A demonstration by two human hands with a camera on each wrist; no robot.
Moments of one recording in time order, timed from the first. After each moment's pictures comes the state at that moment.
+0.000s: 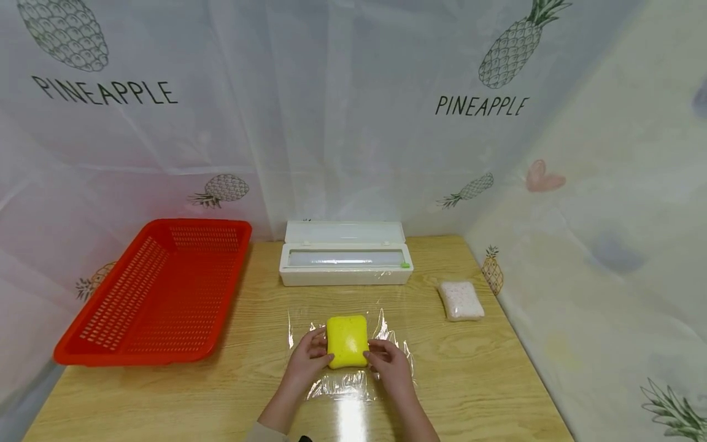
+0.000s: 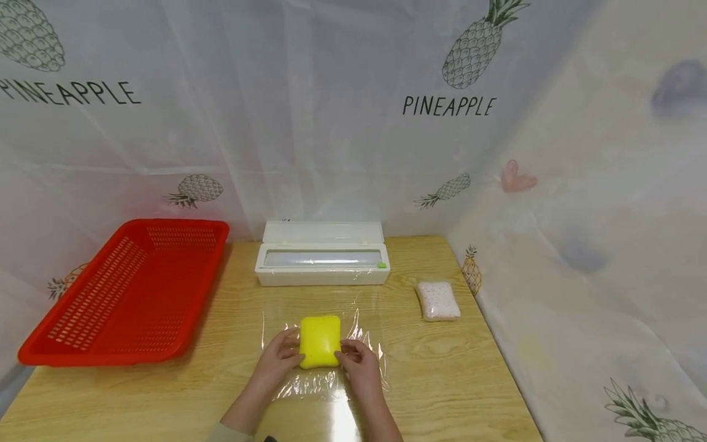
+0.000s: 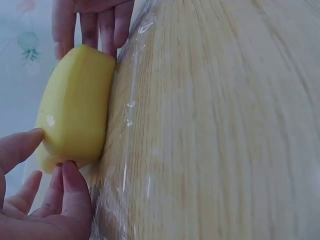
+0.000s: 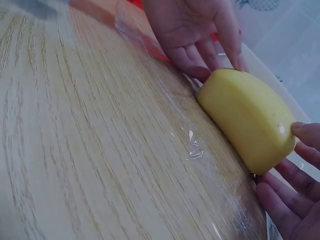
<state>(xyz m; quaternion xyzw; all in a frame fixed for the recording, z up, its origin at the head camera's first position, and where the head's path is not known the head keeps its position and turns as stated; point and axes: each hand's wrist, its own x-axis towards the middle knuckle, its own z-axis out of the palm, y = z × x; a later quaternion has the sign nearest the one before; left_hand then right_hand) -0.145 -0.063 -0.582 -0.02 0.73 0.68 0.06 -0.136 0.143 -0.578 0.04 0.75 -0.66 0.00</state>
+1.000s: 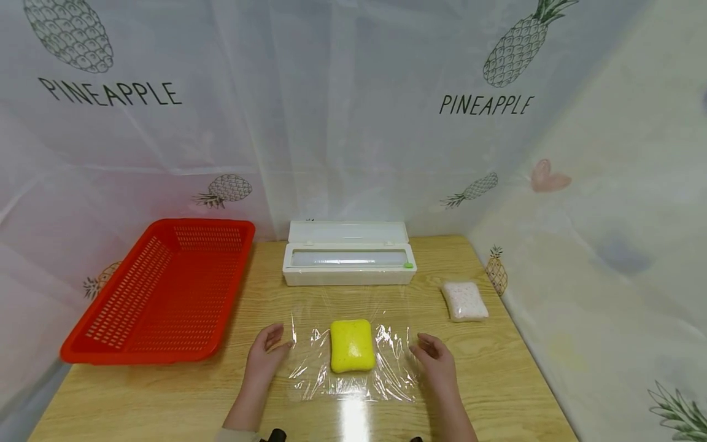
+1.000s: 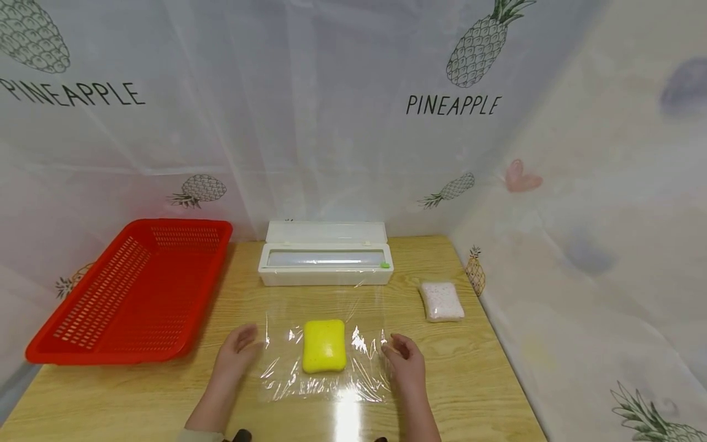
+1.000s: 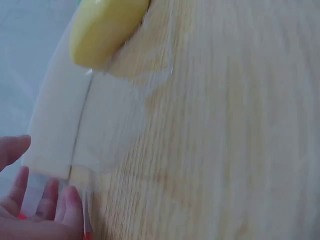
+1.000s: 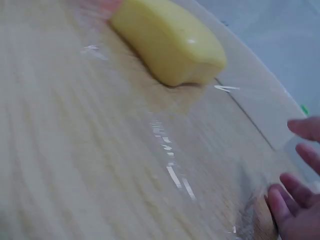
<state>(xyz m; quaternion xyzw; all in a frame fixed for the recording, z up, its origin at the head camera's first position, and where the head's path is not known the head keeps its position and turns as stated) -0.149 -0.131 -0.575 -0.12 0.74 0.66 -0.03 -0.139 0.218 -0.574 0.14 0.77 -0.63 -0.04</state>
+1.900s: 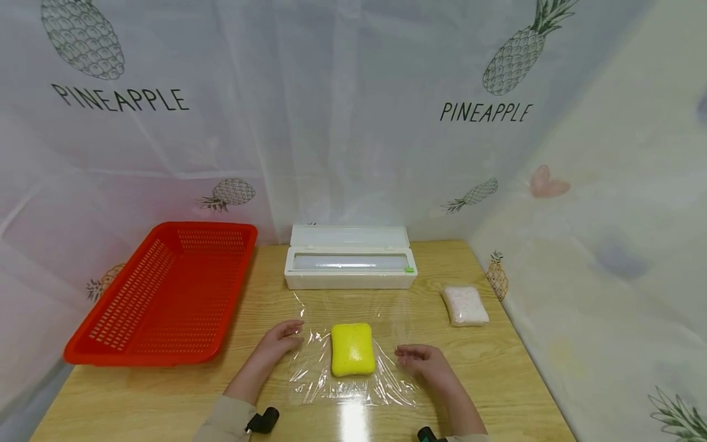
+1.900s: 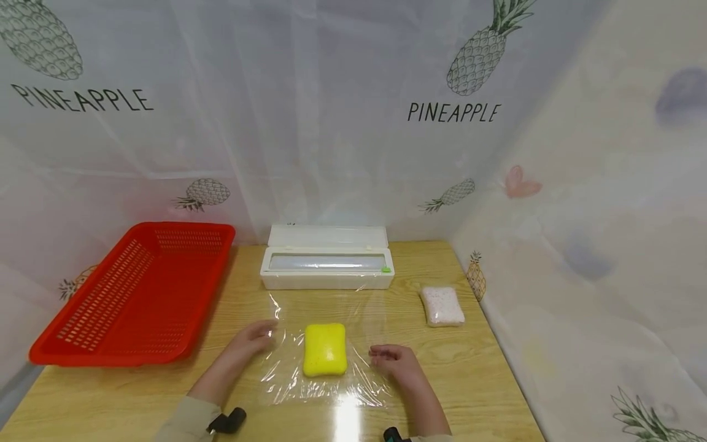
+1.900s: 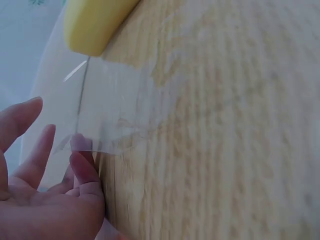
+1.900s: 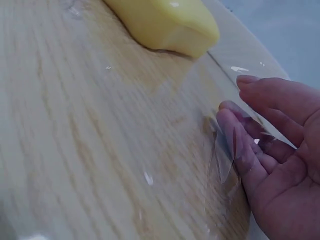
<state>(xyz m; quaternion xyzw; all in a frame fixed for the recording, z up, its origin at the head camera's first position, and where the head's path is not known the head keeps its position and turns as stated) -0.180 -0.140 -0.574 -0.02 0.75 0.66 0.07 -0.156 0.234 -0.585 -0.05 0.73 -0.66 0.14</state>
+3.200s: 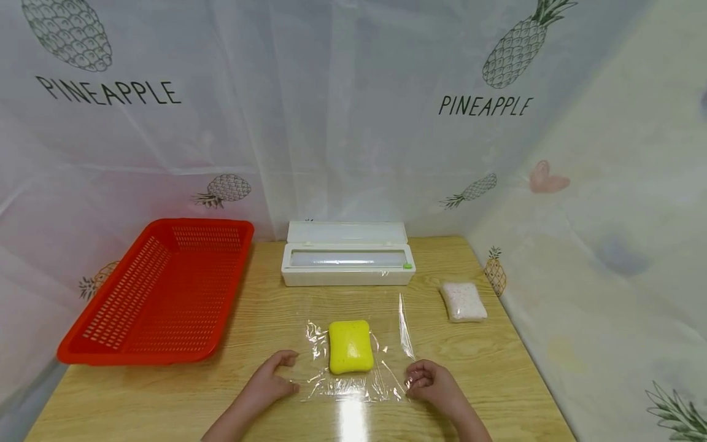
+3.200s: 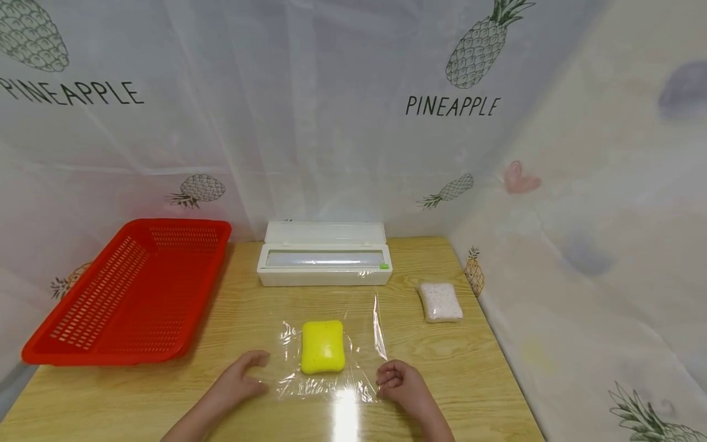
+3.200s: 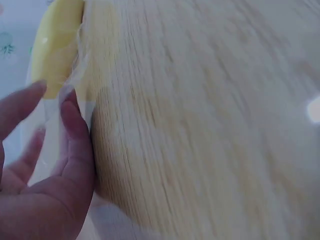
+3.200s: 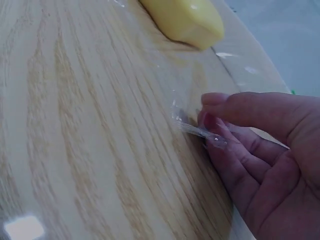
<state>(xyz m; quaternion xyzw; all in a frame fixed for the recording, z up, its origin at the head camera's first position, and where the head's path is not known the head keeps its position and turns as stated) -0.116 -0.145 -0.582 0.04 0.78 0.61 0.14 -0.113 0.247 -0.579 -0.05 0.77 -0.62 0.16</state>
